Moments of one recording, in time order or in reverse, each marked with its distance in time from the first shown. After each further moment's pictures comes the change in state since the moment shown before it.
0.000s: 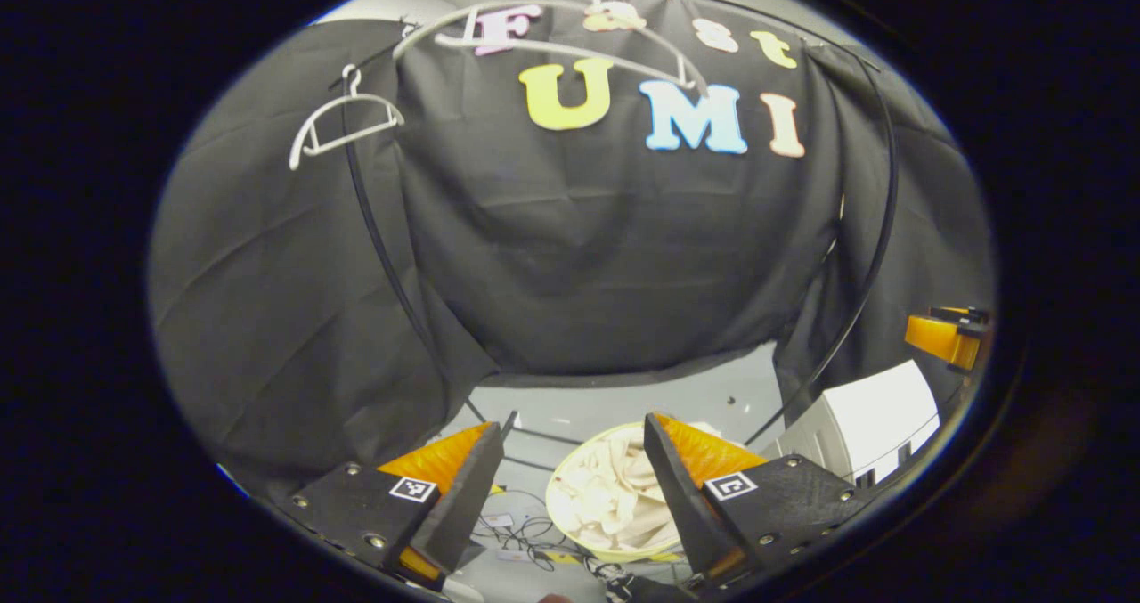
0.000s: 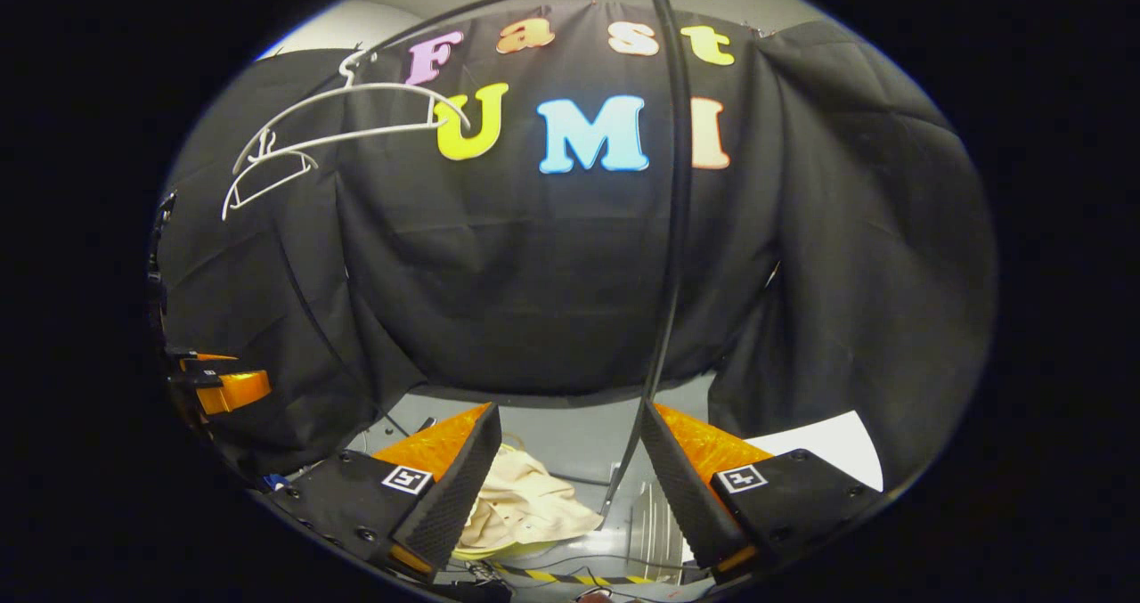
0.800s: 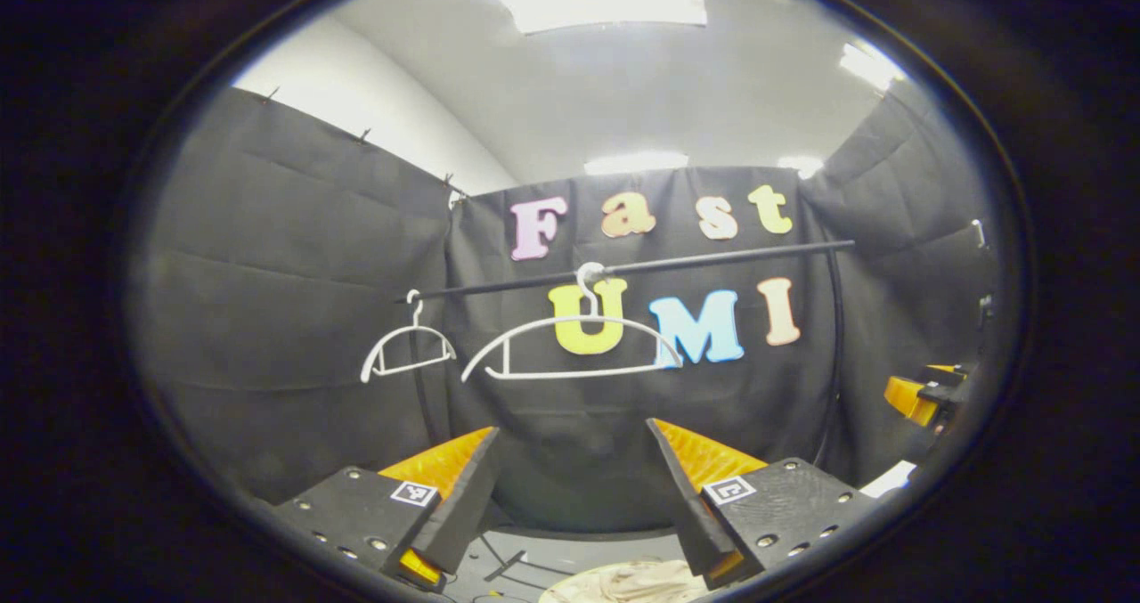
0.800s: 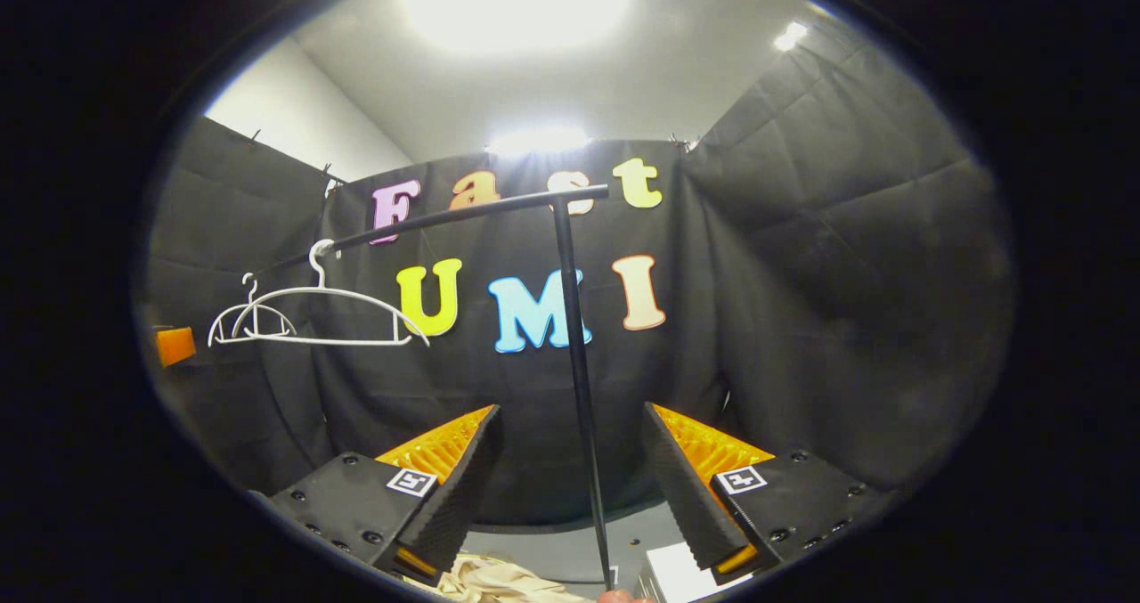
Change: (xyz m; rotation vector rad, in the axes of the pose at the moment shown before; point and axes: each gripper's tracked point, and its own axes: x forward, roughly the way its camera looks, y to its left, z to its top) left arm -0.195 -0.001 0.225 -0.065 -0.636 0.108; right arm -0.101 -0.054 0.153 0.099 -0.535 -0.143
